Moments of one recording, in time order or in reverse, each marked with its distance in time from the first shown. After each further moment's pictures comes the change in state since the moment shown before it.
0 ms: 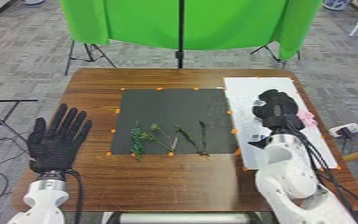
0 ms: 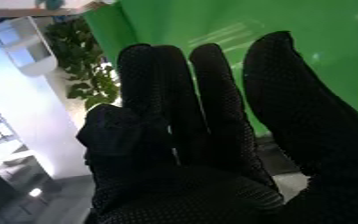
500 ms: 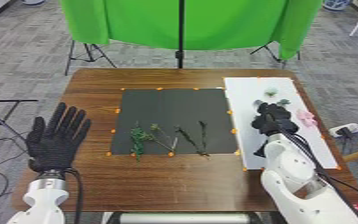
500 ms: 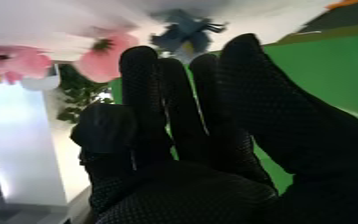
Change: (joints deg) left arm -0.4 -0.1 0.0 0.1 0.0 0.1 0.2; right arm 2.1 0.7 0.3 5.9 -0.3 -14.5 -1.4
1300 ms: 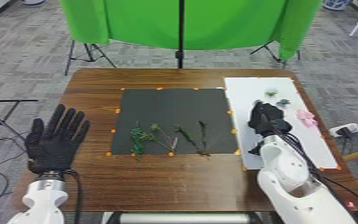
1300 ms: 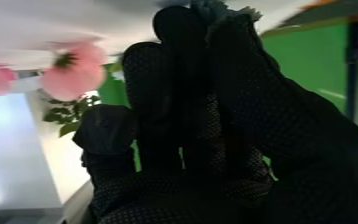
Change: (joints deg) left arm 0.6 -0.5 -0.5 -0.1 -0.2 0.7 -0.1; right arm 1.5 -0.6 -2.1 3.9 0.6 7.3 -6.1
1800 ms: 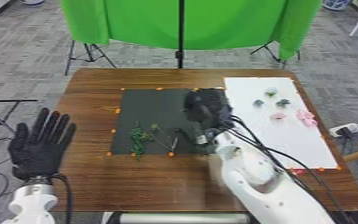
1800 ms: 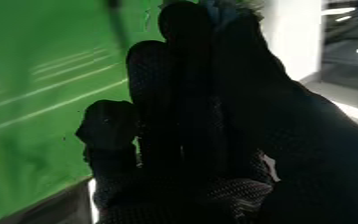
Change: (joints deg) left arm 2.9 -0.6 -3.6 -0.7 0.2 0.8 2.2; right arm 12.6 -3.2 -18.9 -1.0 2.4 6.8 -19.3
